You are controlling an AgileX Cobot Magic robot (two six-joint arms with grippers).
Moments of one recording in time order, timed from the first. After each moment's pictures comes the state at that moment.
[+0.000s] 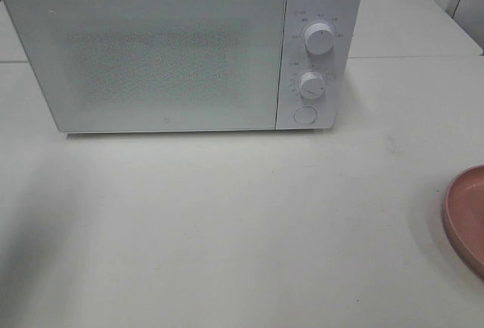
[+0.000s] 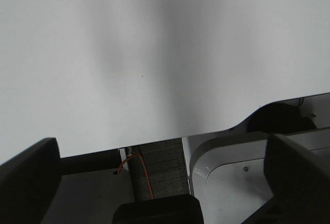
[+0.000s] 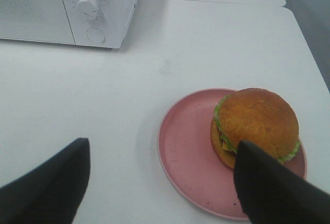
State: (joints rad) left arm -0.16 1.12 -0.75 -0.05 1.14 0.04; right arm 0.08 0.00 -0.50 -0.02 1.01 0.03
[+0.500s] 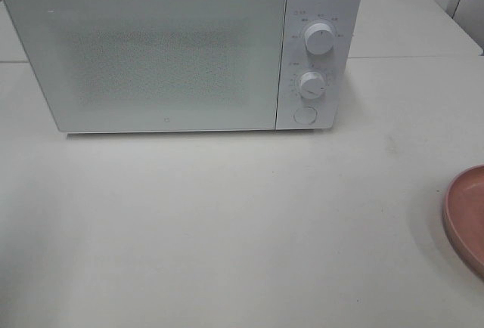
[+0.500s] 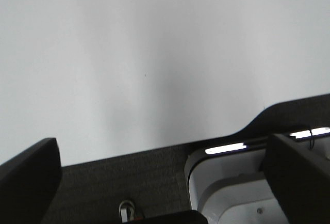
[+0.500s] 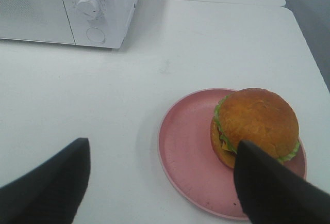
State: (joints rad) left arm -0.16 0.71 -0.51 -0.04 1.05 0.04; right arm 0.08 0.00 -0.50 -0.02 1.01 0.03
